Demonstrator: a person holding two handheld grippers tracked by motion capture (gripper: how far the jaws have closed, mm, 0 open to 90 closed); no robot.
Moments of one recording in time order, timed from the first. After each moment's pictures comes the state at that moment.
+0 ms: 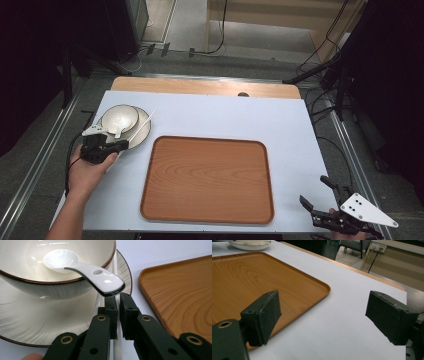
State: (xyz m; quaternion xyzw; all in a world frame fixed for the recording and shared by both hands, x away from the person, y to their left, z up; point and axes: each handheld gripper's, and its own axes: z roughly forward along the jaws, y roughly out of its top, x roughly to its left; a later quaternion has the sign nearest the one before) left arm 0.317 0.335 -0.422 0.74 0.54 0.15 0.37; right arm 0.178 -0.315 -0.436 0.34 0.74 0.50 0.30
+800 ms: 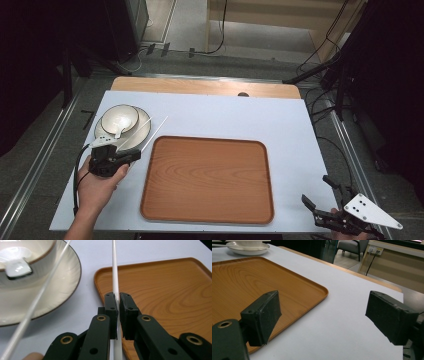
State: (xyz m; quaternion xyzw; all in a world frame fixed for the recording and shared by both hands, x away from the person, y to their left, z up) left arm 0.272 0.286 -0.403 0.73 0.54 0.12 0.40; right arm 0.176 -0.318 -0.433 0.34 0.73 0.51 0.30
